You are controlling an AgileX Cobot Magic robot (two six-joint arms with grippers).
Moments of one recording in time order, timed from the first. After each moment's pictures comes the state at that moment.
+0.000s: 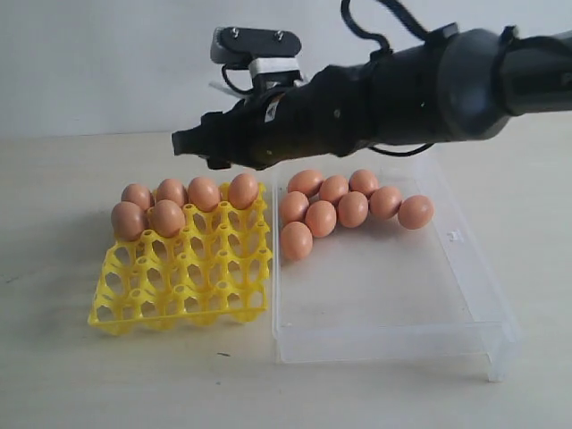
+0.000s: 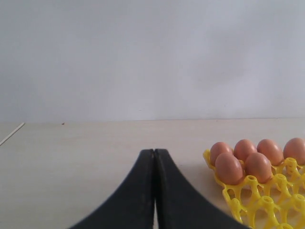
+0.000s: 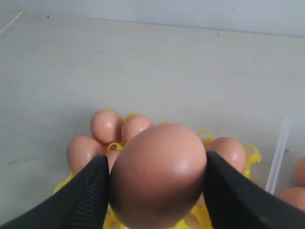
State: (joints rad) left arm -0.13 0.01 0.00 0.02 0.10 -0.03; right arm 0.82 1.94 -1.34 0.18 0.07 0.11
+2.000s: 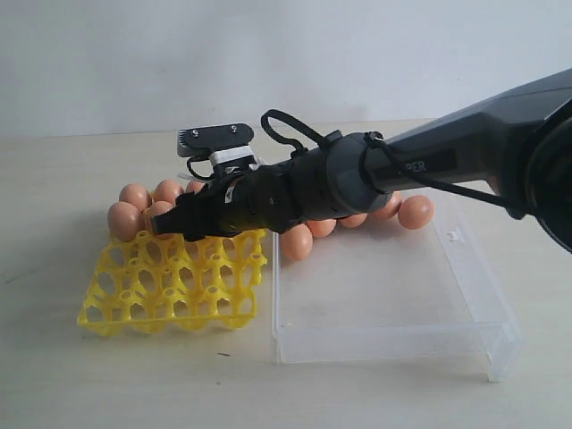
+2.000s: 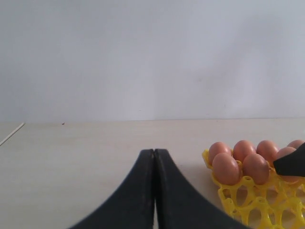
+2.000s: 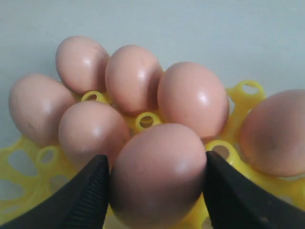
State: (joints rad) left arm -0.13 0.01 0.00 0.02 0.10 -0.03; right arm 0.88 2.24 -1.45 0.18 -0.01 0.10
